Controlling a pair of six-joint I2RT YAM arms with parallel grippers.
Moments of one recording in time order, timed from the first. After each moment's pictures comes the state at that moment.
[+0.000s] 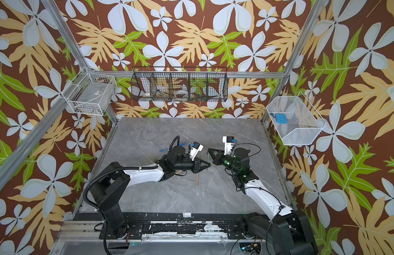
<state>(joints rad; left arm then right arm) -0.81 1.78 1.00 0.48 0.56 -0.61 0.25 1.13 0.56 0.37 -0.51 0.63</state>
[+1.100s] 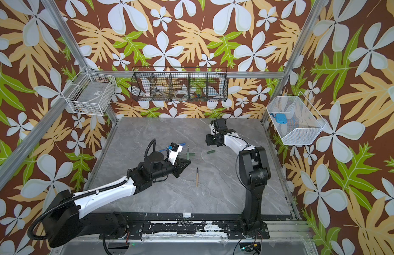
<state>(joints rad) -0.78 1.26 0.73 0.23 0.21 -0.36 0.25 2.07 1.58 -0.49 -0.18 0.13</state>
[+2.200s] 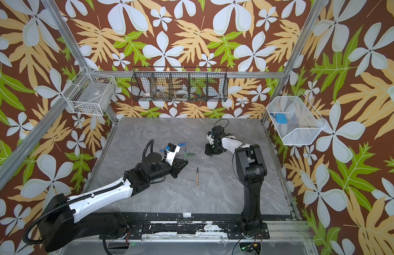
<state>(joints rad) -0.78 1.23 0.73 0.18 0.17 -0.35 0.25 2.07 1.47 -0.59 -0.27 0.08</state>
